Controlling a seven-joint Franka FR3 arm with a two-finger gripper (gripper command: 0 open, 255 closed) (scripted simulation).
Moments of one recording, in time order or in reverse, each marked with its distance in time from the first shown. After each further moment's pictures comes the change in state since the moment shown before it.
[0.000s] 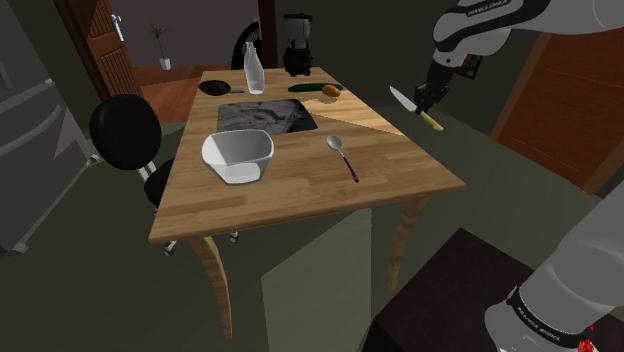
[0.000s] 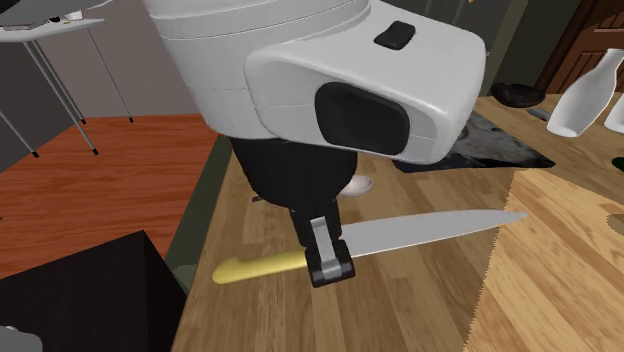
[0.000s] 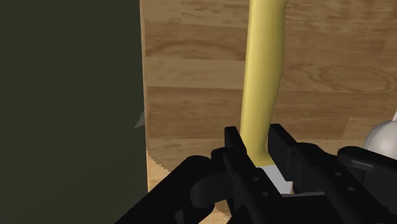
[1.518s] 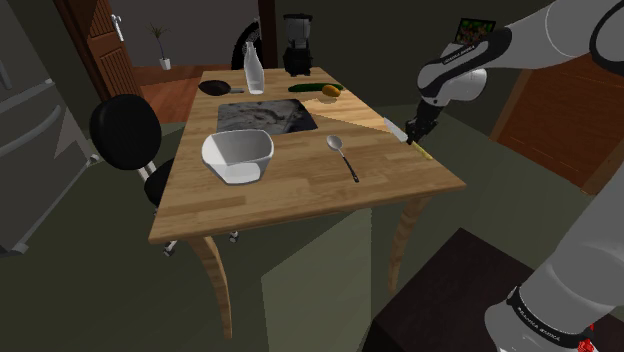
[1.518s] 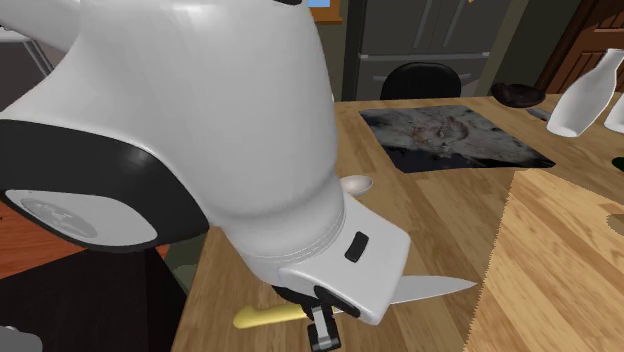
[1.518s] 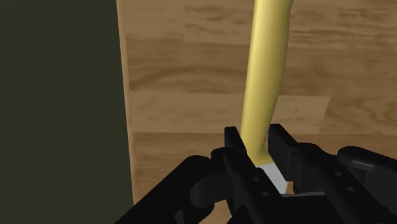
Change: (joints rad) arm -0.004 0.109 0.003 -0.190 0.074 0.289 -0.071
